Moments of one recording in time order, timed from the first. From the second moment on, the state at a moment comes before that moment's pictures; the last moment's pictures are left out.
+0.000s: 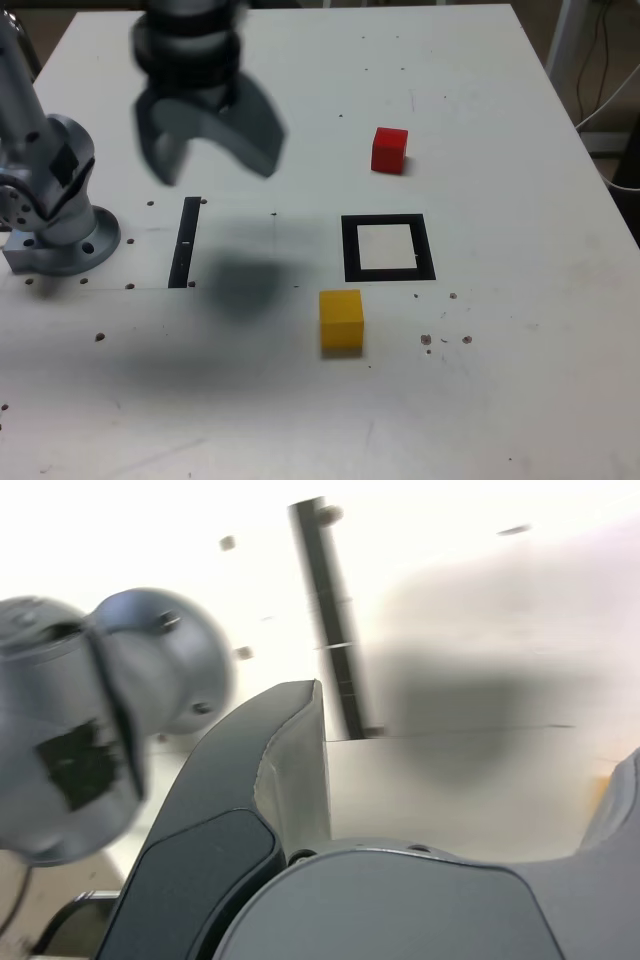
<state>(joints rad) -0.20 1.56 -1.19 1.37 0.09 -0.03</state>
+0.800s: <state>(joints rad) 0.19 1.92 -1.61 1.40 0.17 0.42</state>
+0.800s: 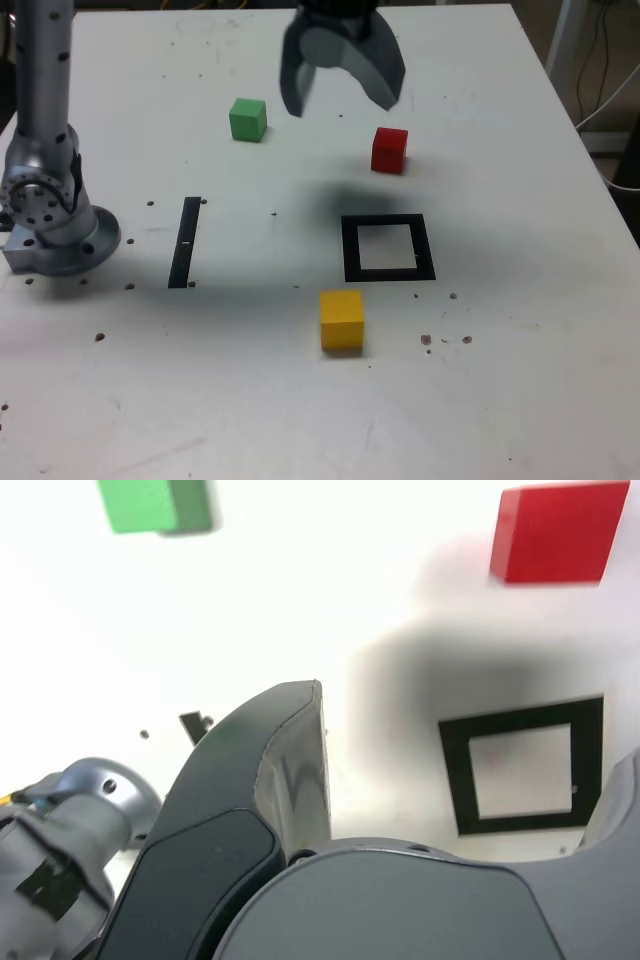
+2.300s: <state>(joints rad) 0.26 2.17 -1.63 1.15 0.19 0.48</state>
